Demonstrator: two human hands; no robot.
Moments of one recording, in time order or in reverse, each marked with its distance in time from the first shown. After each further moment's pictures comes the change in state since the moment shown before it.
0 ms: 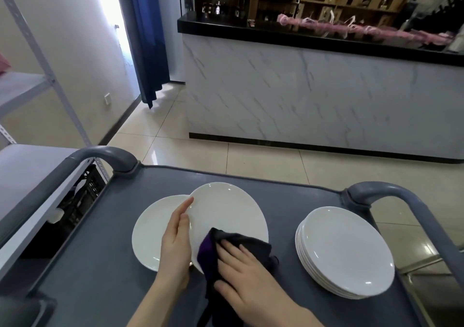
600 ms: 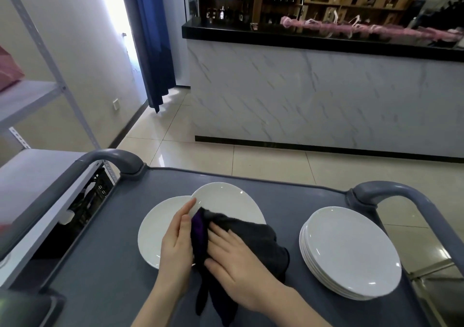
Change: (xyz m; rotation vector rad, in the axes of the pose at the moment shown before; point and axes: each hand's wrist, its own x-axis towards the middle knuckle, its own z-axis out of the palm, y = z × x) left_hand -0.010 0.004 -0.003 0.017 -0.017 0.121; right_hand 0.029 -0.007 -0.008 0.198 0.019 -0.043
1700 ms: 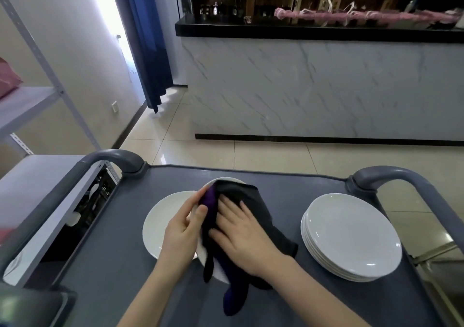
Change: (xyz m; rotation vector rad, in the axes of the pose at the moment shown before) left_hand 0.000 0.021 -0.006 0.233 -0.247 0.128; right_hand 0.015 0.014 -0.007 -0.145 0.143 0.094
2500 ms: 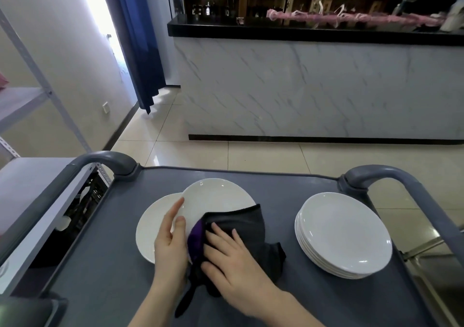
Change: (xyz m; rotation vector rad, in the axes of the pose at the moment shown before) left_hand -0.012 -0.015 0.008 -0.246 0.320 -0.209; right_hand -0.038 -0.020 0.026 0.235 -0.025 0.003
